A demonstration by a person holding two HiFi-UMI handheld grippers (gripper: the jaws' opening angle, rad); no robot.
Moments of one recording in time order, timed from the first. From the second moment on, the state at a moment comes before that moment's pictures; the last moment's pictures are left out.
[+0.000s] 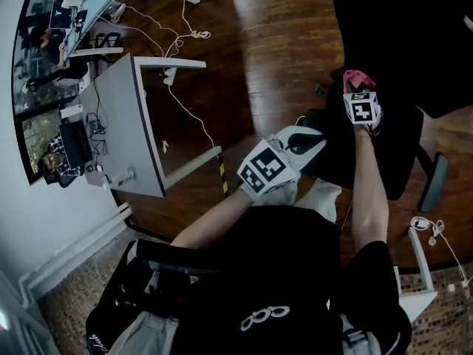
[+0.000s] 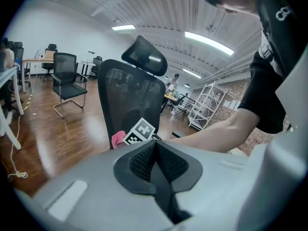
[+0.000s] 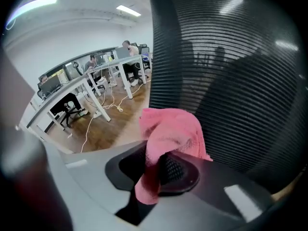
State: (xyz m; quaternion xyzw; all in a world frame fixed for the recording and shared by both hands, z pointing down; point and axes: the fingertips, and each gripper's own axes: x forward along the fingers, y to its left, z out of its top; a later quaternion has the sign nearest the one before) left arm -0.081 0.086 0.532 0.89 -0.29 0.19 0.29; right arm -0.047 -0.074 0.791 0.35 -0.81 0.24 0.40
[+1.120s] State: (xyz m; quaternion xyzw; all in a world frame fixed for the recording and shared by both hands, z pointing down) left arm 0.008 0.060 0.540 0.89 -0.26 0.21 0.30; right arm 0.333 -0.076 0.838 0.51 -0.65 0.31 0.48
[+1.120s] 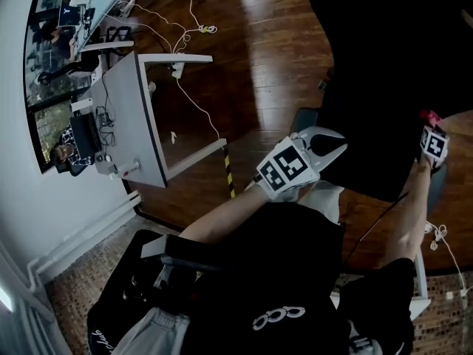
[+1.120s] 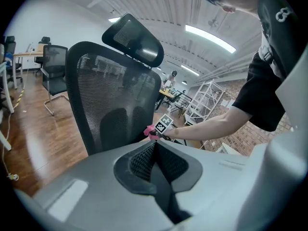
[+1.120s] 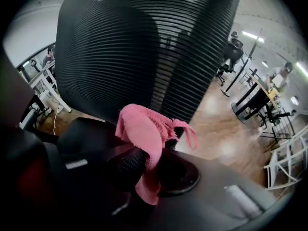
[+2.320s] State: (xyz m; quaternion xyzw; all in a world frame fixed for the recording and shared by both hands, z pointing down) left arm -0.073 0.086 0.541 0.89 -0.29 0.19 0.31; right arm 0.001 -0.071 0.808 0.41 -0.77 0.27 0.41
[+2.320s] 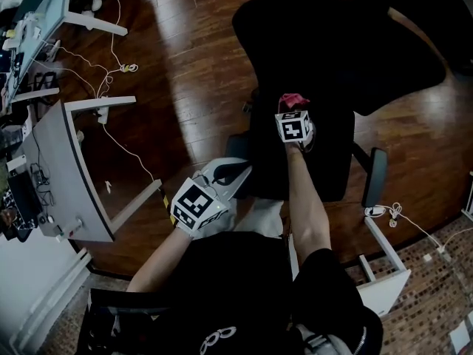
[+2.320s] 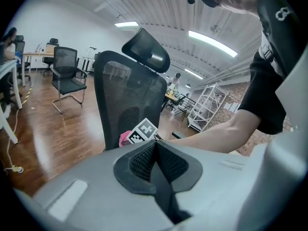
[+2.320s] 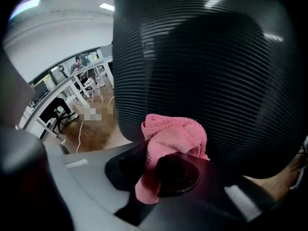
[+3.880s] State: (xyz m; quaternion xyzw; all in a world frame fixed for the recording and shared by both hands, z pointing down) left arm -0.014 0.121 0.518 0.90 -0.28 0.18 0.28; right arm 0.323 -0.148 0.668 0.60 -0.68 0.18 0.38
